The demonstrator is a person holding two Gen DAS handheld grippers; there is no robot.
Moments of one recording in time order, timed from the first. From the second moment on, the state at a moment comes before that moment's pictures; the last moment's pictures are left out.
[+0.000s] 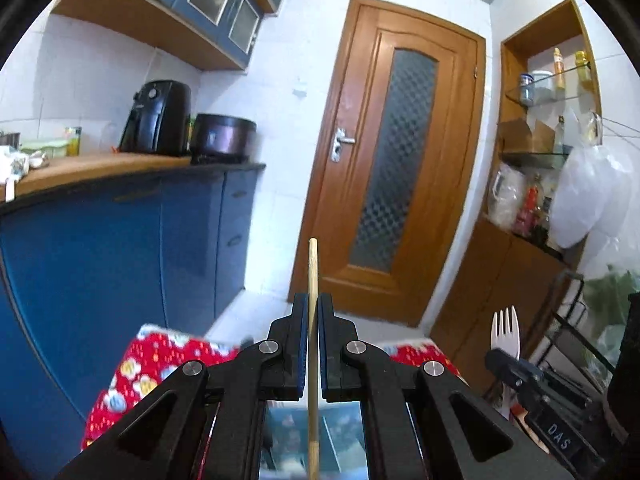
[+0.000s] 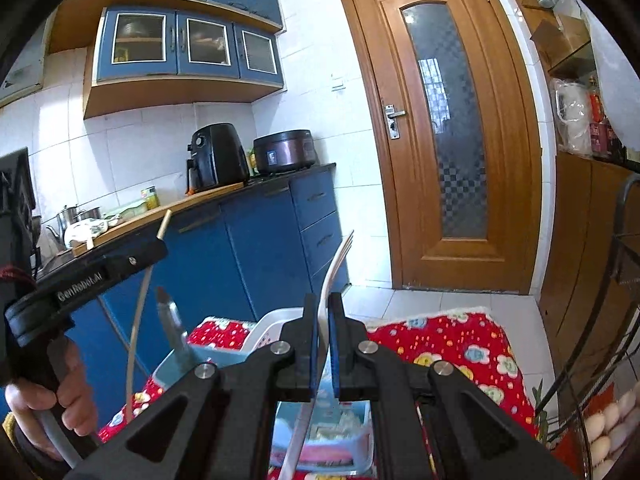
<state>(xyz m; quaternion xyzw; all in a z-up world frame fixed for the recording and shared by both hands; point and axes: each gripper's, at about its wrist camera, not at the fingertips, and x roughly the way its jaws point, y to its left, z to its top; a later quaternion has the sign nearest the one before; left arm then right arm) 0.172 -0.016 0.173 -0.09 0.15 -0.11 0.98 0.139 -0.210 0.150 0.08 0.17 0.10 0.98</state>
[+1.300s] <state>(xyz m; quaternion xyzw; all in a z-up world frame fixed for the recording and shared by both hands) 0.194 -0.013 0.129 -0.10 0.07 -0.04 0.99 0.178 -0.181 0.112 0.00 0.14 0.05 0.99</state>
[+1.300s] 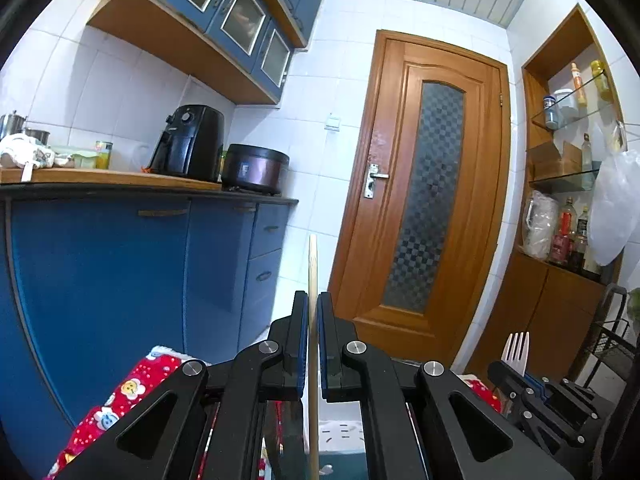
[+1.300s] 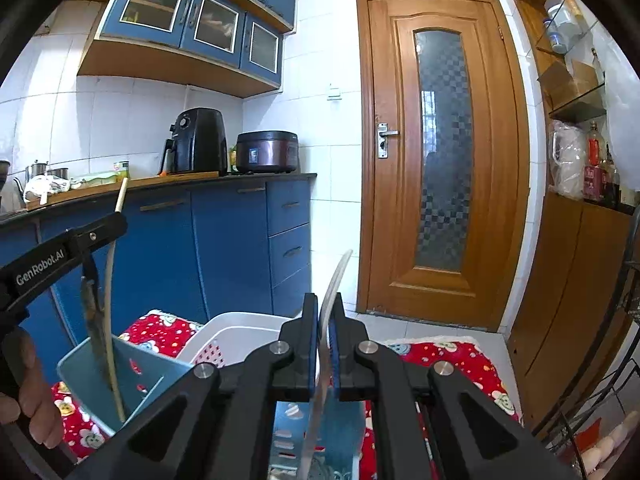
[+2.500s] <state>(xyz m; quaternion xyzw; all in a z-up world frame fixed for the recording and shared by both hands) 0.095 -0.013 0.142 -0.05 0.14 -0.11 0.98 0.076 -0.194 0.142 0.06 0.18 0.10 0.98</state>
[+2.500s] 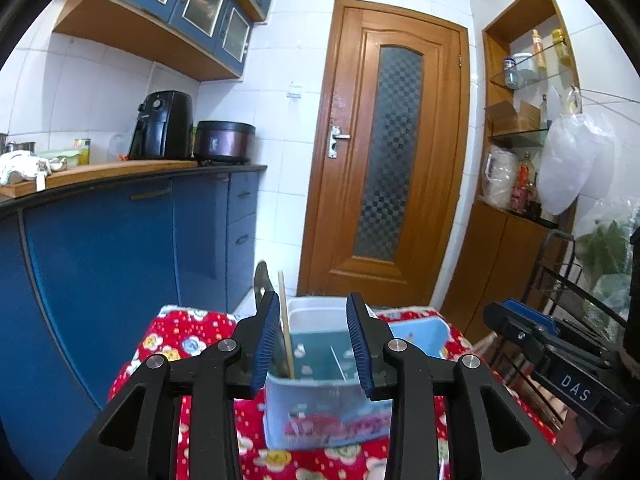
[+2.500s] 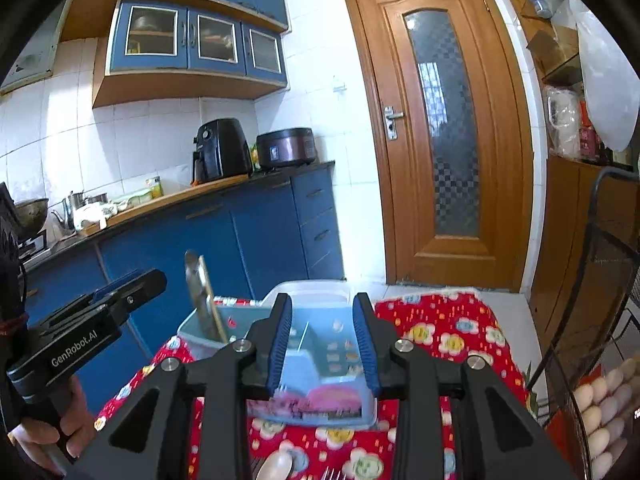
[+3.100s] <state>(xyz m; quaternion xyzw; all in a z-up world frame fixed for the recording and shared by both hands) 0.065 -0.001 0.087 -0.08 0.25 -0.12 0.96 0.036 -0.208 0.078 0.09 0.28 0.09 0.95</state>
